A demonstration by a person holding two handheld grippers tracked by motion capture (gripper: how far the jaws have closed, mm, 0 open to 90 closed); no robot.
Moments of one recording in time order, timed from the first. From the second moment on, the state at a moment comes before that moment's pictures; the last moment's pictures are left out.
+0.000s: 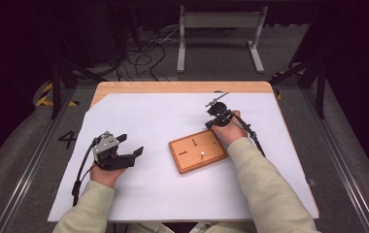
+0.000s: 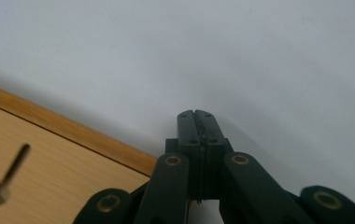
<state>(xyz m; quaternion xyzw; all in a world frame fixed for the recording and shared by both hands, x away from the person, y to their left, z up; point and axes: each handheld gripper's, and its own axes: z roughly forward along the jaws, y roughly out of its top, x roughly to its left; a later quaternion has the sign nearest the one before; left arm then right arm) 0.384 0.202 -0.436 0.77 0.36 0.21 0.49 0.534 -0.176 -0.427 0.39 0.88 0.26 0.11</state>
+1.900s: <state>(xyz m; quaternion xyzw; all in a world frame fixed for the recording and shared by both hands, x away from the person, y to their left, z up) 0.370 0.132 -0.399 0.82 0.27 0.12 0.50 0.379 -0.305 -0.383 0.34 0.77 0.49 0.22</state>
